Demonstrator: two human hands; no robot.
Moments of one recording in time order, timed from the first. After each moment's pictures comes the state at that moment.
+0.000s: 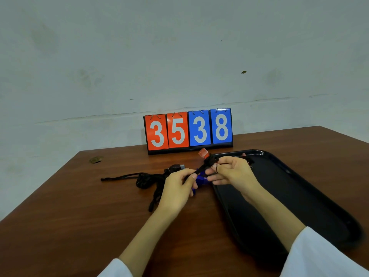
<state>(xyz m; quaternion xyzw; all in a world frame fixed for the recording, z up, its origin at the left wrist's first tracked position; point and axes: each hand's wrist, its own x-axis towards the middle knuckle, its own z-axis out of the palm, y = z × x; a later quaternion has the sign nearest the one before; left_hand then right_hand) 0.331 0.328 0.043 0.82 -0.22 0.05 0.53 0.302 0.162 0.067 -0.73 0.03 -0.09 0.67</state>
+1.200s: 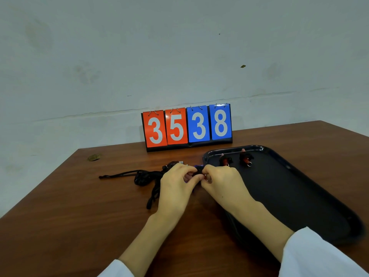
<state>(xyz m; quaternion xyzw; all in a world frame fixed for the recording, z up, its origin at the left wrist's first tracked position) 0.321 0.323 0.041 0.83 -0.25 0.26 0.41 0.291 0.190 0.048 -0.93 -0.09 -0.32 0.14</state>
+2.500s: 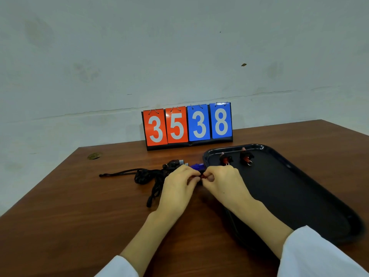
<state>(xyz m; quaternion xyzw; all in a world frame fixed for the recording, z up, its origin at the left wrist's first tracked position) 0.334 0.325 0.027 0.85 -0.31 0.24 0.35 0.294 0.187 0.047 -0.95 -0.03 -0.21 0.21</state>
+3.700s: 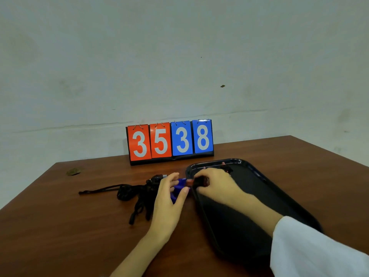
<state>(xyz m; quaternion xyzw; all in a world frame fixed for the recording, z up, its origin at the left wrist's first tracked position) 0.314 0.312 0.025 0.78 -0.23 0.12 0.58 0.304 0.143 0.067 -0.97 -0.02 -0.13 0.22</state>
